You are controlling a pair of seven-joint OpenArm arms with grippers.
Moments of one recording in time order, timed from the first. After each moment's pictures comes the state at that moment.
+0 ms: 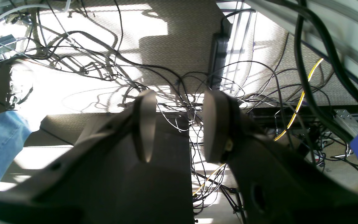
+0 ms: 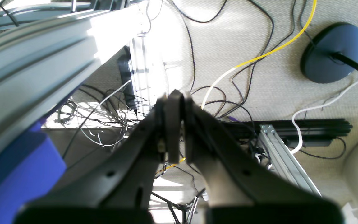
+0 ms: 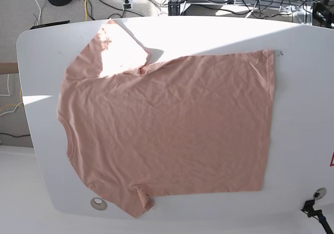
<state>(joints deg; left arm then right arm) 8.1 -3.2 -0.8 8.8 -0.7 -3.2 -1.2 -11.3 0.6 0.6 17.6 0.3 1.8 -2.6</state>
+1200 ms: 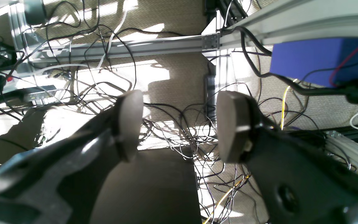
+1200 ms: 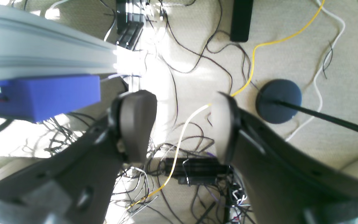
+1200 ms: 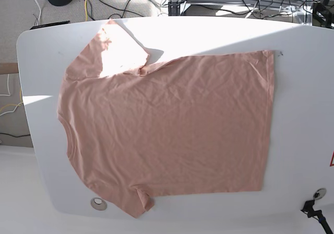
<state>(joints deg) 59.0 -4.4 -1.0 83.2 -0.8 -3.2 -0.3 -58.9 5.2 0.6 87.8 0.7 1.9 -3.5</state>
